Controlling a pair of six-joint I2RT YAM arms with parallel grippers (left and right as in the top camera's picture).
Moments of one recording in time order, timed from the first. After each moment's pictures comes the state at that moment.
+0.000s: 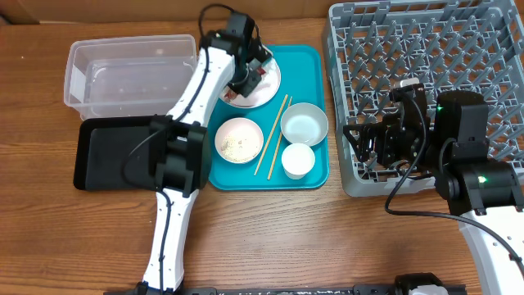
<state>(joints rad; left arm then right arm) -0.28 2.54 2.37 -1.12 0.04 0.38 0.08 1.11 1.11 -0.76 -0.46 0.02</state>
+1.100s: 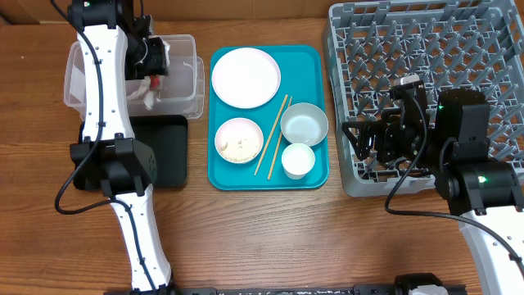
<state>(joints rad) 0.09 2.45 2.69 -1.62 0.10 -0.06 0.08 1.11 1.11 -0.72 -0.48 0.02</state>
